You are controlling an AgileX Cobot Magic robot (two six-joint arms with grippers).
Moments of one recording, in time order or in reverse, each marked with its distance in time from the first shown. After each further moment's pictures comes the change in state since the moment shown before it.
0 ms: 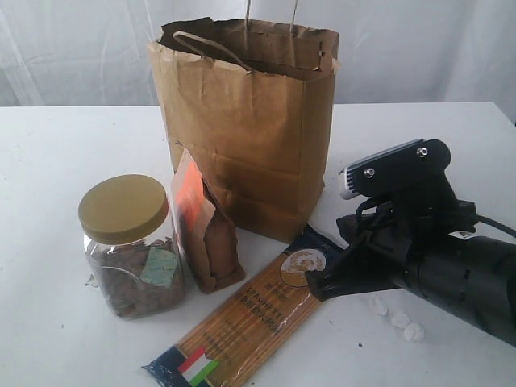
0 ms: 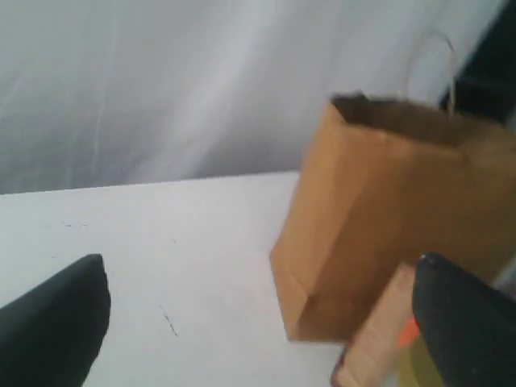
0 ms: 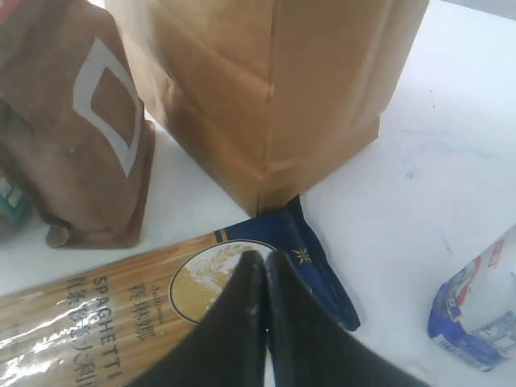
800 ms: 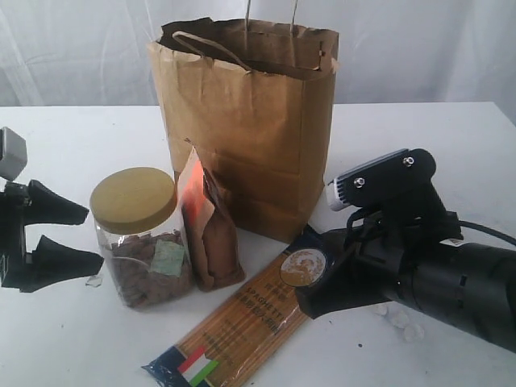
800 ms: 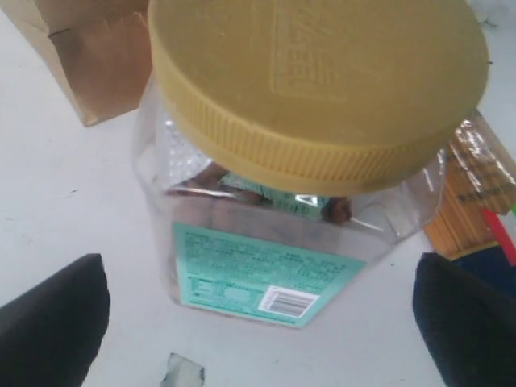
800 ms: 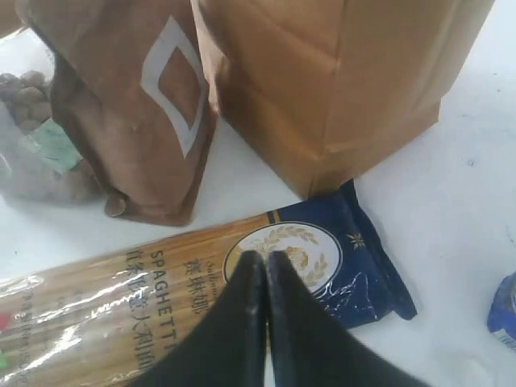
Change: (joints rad) left arm -0.490 0.166 0.137 0.283 -0.313 0.298; right arm 0.000 0.000 0.000 0.002 0.102 0.000
